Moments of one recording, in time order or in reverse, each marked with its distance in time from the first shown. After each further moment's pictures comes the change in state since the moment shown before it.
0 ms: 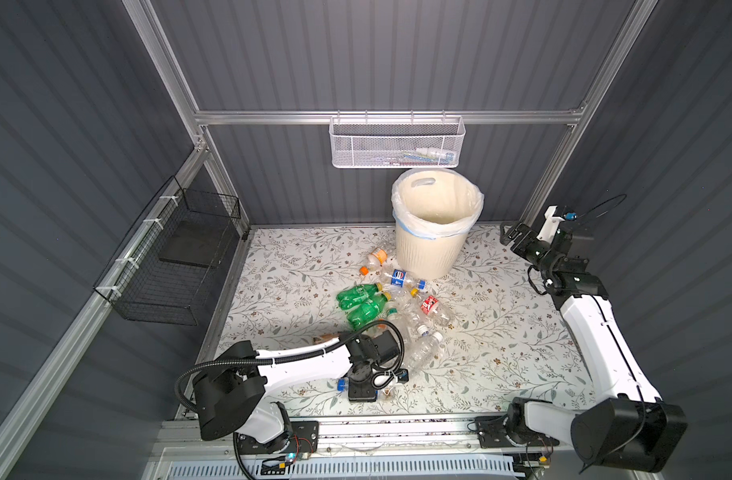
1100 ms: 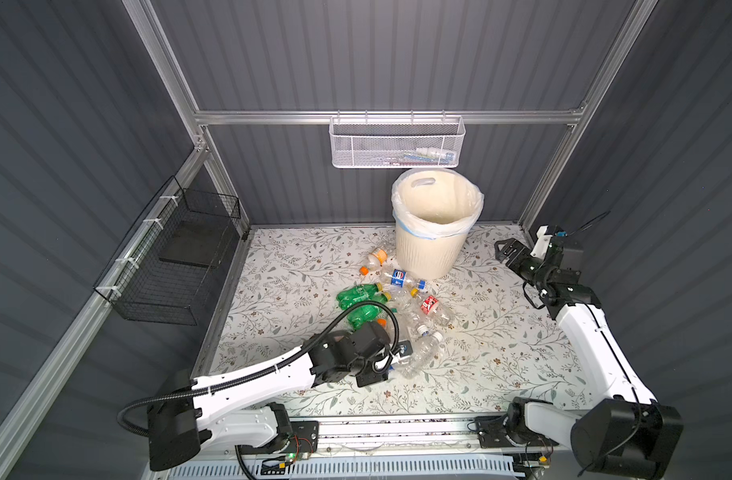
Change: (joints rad) left arm -0.003 -0.323 -0.022 0.287 -0.100 -0.208; right arm -0.011 -0.042 -0.146 -0.031 -0.042 0.051
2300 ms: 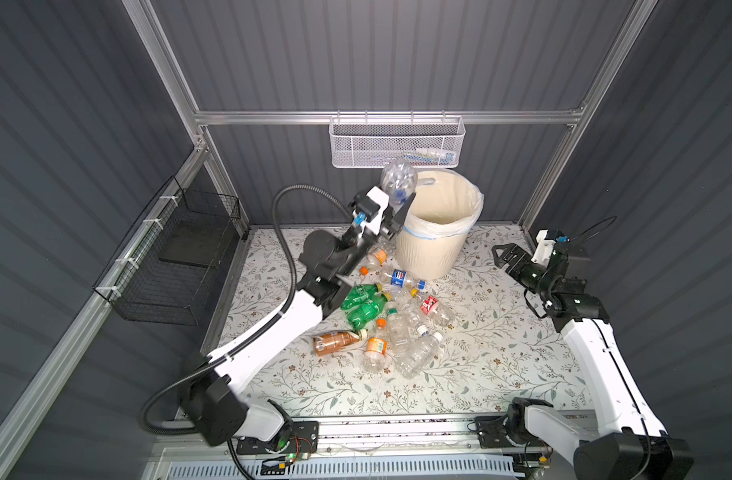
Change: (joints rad) left arm 0.418 0.403 0.680 1.191 0.203 -0.043; right arm 0.043 -0.113 -0.002 -0.083 -0.044 0.037
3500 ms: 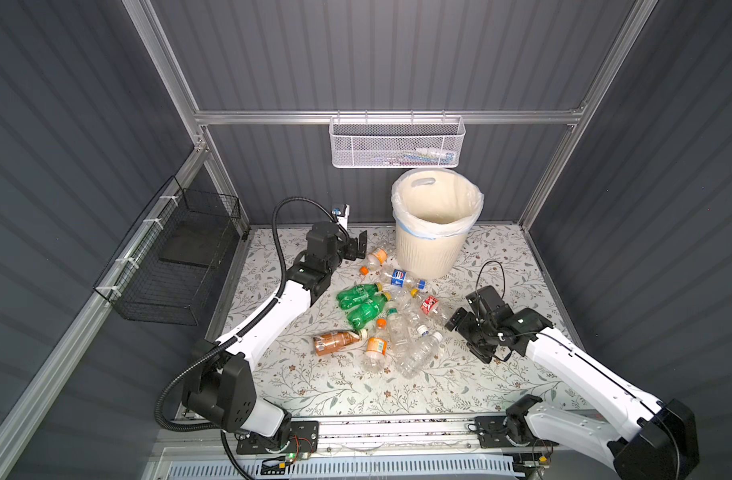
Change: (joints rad) left arm 0.231 -0.076 -0.330 -0.626 -0.293 -0.339; right arm 0.629 0.002 -0.209 -0.489 0.240 0.685
